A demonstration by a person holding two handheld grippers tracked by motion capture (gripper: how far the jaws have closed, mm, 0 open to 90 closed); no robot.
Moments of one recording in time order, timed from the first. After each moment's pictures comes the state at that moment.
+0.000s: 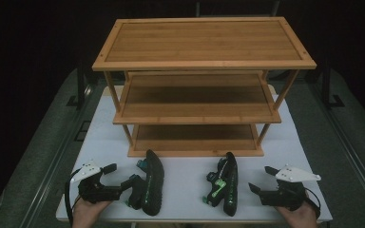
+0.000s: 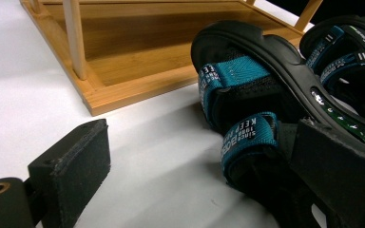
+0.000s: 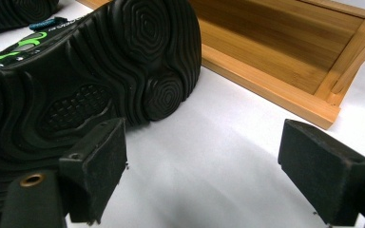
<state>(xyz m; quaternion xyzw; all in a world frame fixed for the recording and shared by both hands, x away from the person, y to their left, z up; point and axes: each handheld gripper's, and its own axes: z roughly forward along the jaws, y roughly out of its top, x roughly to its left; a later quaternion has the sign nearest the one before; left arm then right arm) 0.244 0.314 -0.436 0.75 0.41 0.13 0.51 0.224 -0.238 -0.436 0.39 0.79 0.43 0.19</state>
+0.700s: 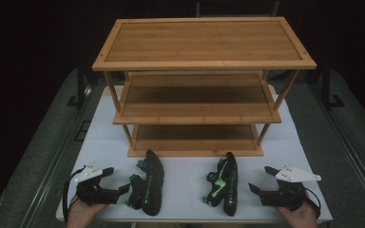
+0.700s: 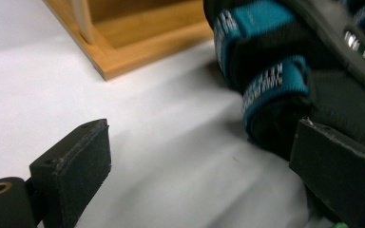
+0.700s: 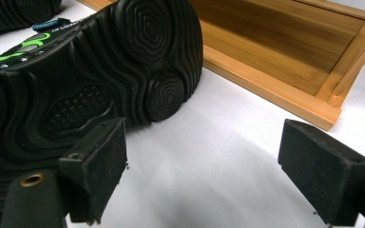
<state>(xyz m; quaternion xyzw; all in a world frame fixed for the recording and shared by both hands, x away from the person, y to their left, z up) 0.244 0.316 -0.441 0.80 0.39 0.13 0.44 0.224 -0.238 -0.435 0.38 0.79 0.43 0.19</state>
